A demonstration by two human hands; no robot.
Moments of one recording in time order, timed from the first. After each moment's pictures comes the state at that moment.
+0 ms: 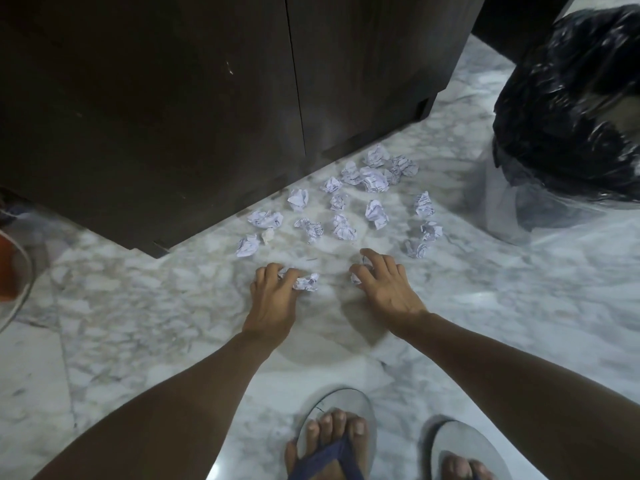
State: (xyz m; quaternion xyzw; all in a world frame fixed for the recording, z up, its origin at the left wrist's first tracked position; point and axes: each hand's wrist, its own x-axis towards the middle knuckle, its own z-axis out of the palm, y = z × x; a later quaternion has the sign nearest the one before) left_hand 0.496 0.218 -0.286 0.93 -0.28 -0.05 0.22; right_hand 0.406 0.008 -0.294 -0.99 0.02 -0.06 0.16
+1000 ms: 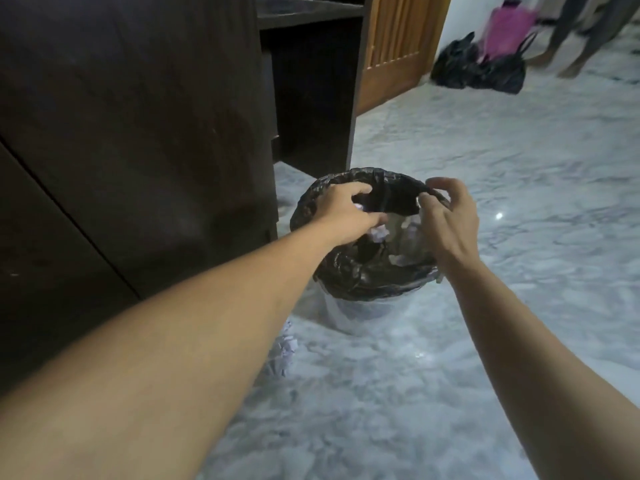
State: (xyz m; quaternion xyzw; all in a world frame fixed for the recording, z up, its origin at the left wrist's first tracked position) left_hand 0.484 -0.173 -0.028 0.78 -0.40 -0.20 0.44; right_hand 0.355 -0.257 -0.040 -0.70 0.43 -0.43 0.39
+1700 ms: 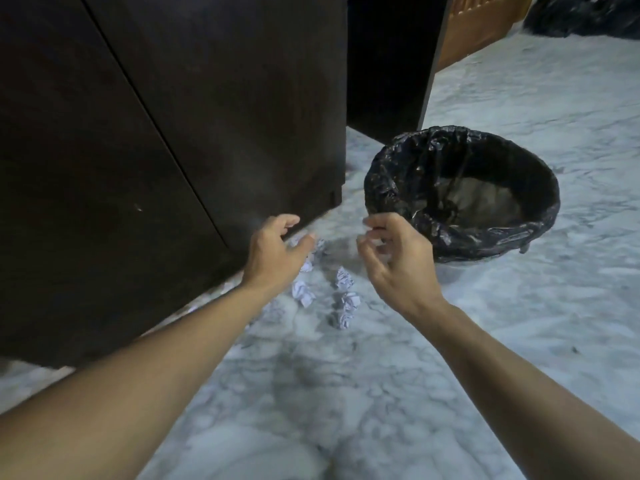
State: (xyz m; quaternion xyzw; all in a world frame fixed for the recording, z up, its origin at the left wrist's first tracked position) left_hand 0.538 0.012 -0.114 0.85 -0.27 -0.03 0.45; right_hand 0.387 -0.110 -0.096 -0.83 0.22 -0.31 0.42
